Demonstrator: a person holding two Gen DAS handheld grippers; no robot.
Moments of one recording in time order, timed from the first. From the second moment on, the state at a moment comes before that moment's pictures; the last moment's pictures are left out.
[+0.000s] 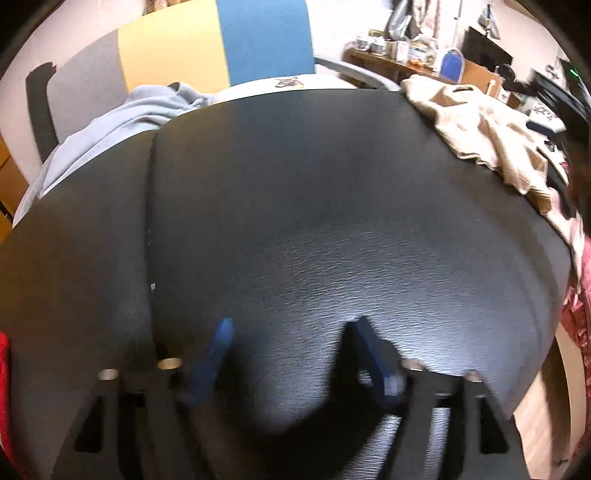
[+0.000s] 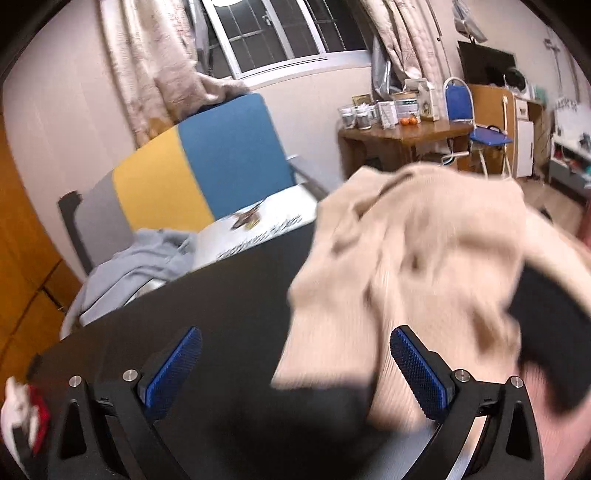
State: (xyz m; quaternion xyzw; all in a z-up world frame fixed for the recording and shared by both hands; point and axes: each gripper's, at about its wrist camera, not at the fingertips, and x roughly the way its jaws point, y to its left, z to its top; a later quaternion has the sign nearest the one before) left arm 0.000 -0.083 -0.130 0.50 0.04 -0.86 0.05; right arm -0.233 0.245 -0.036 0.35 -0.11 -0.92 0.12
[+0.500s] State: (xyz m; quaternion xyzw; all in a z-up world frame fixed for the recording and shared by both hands) left arm 0.019 -0.126 -0.137 0.50 0.10 -0.86 0.04; right arm -0.373 0.230 -0.119 0.48 -0.14 -0.87 0.05
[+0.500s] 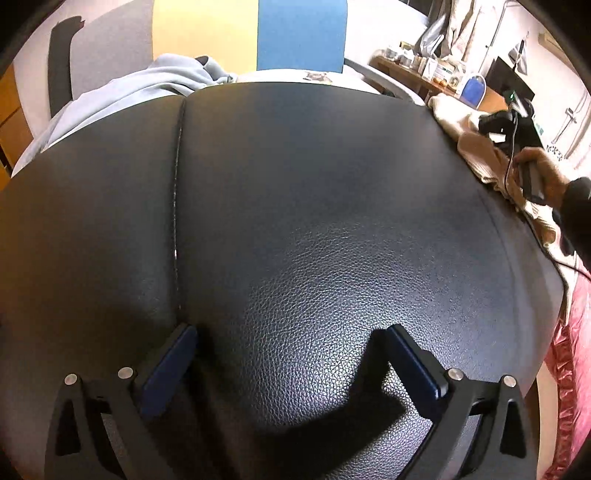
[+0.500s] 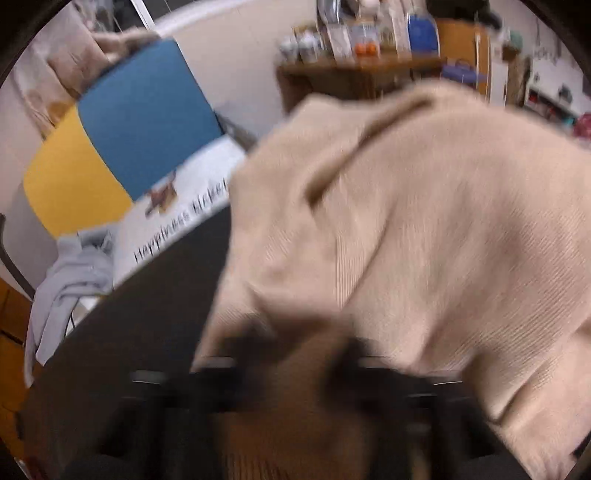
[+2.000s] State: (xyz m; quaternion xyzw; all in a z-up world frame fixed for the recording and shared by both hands) left arm -0.282 0.150 -0.105 0.55 -0.12 -0.82 -0.10; right arm -0.090 0.290 -0.117 0.39 -0.22 -0.87 0.21
